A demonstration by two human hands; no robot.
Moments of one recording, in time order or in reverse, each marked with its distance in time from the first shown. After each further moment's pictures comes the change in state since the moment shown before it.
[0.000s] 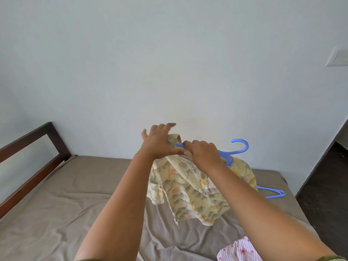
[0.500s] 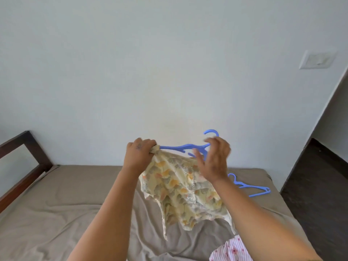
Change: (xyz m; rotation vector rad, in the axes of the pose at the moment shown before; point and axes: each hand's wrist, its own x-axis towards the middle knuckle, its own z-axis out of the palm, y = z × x) left_hand 0.007 -0.039 0.041 0.108 0.337 0.215; right_hand -0.037 0.045 0.029 0.363 0.719 0.285
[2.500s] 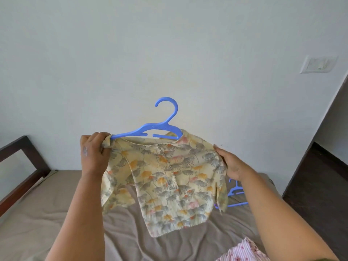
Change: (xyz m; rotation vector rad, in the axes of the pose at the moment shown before) left_hand -0.014 -0.075 -0.062 -0.194 0.443 -0.261; right_hand 0.041 0.065 -0.008 0.978 -0.802 1.127
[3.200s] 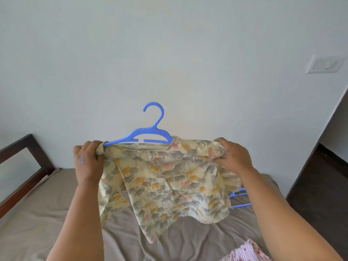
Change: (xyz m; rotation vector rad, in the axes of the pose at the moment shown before) left_hand -0.017 -0.025 -0.006 0.152 -0.038 -0.196; right_hand -0.024 -0.023 0.013 -1.338 0.489 -0.607
